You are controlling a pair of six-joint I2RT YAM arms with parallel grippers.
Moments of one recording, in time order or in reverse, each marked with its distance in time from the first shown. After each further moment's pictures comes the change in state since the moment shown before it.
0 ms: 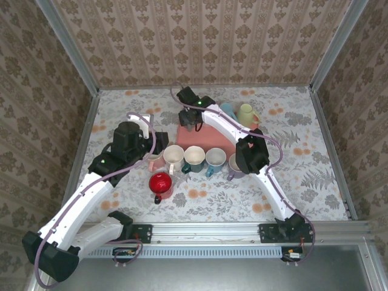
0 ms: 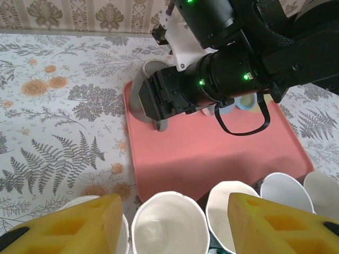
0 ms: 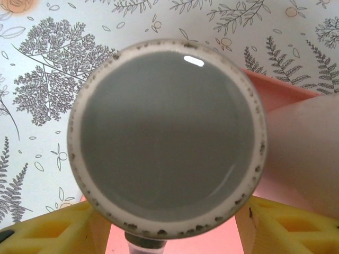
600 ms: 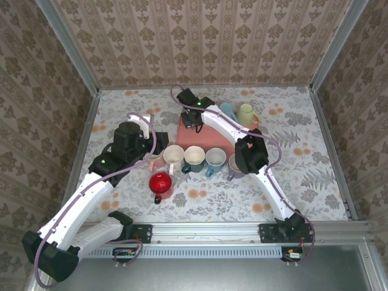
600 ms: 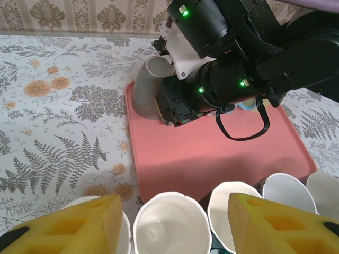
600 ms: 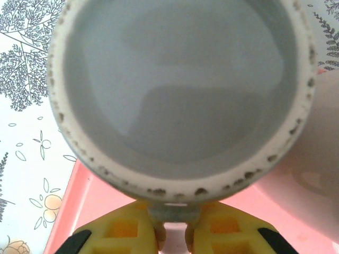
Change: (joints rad) left arm -0.006 0.000 0.000 0.000 -0.014 0.004; right arm 0.000 0.013 0.000 -0.030 -0.002 0.008
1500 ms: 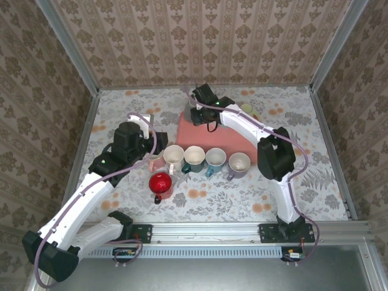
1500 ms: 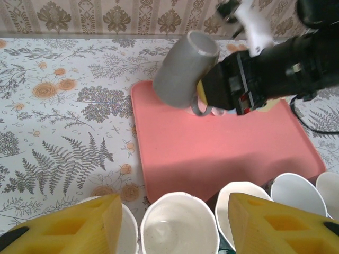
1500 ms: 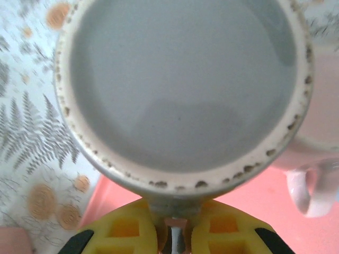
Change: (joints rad) left arm 0.000 0.000 -0.004 0.000 -0.018 0.018; right arm -0.053 -0.428 -0.537 0.313 -0.175 -0.037
